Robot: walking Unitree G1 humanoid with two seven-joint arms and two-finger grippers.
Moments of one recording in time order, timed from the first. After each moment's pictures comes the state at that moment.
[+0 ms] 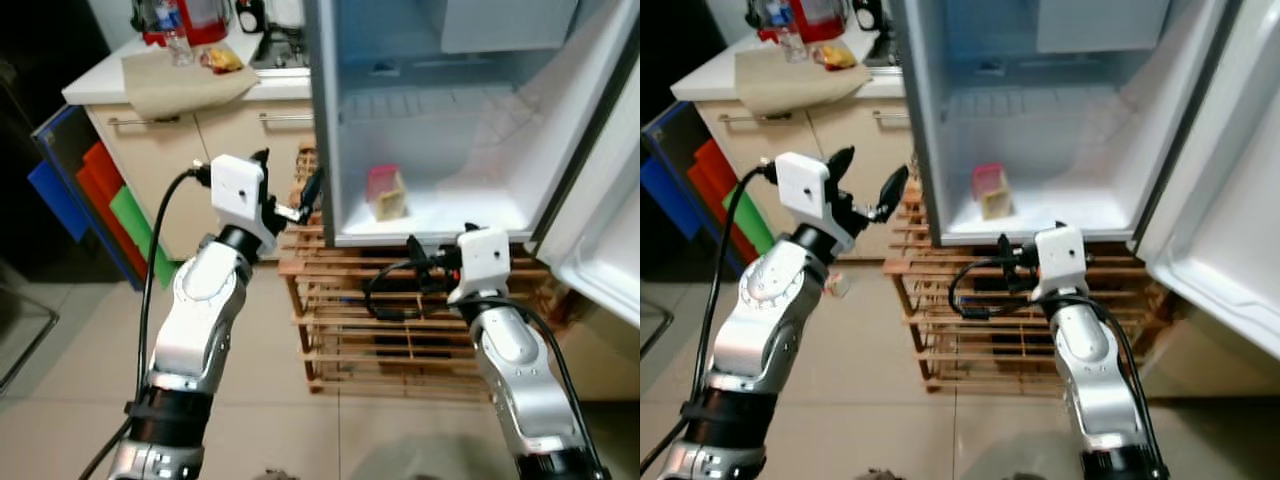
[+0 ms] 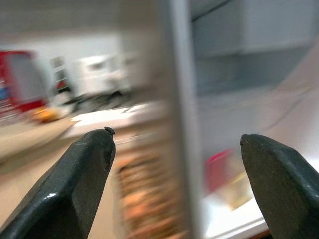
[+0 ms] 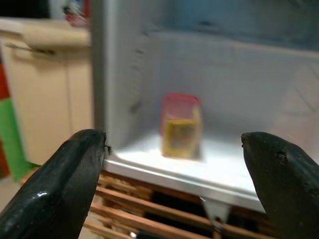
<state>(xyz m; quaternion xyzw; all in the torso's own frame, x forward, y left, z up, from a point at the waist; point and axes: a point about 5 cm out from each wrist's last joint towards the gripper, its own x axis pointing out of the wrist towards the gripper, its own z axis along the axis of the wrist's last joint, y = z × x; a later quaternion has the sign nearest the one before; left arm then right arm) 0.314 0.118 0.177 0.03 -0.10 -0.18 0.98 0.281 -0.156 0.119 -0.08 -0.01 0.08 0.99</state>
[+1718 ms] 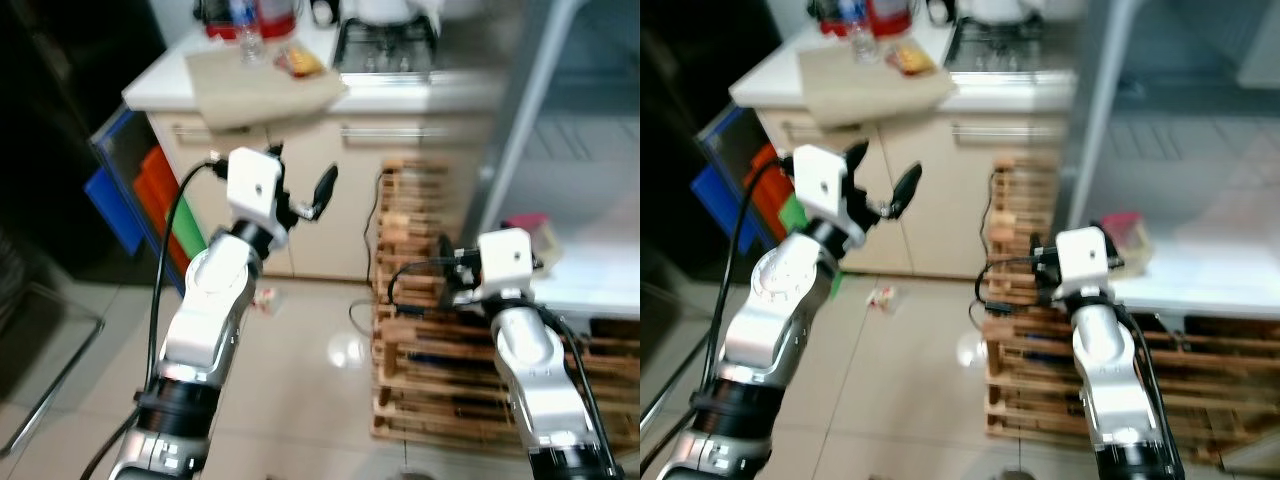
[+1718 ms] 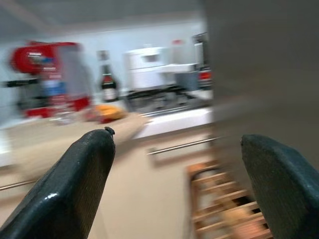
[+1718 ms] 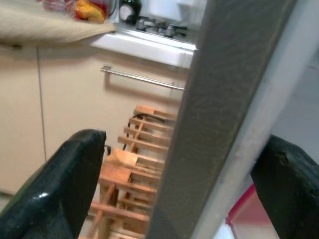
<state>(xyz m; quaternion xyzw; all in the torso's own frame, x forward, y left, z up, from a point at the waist) 0.315 0.111 0.193 0.03 -0.14 -0.20 0.97 0.287 -0.187 0.119 -0.13 -0.02 -0.02 0.99</state>
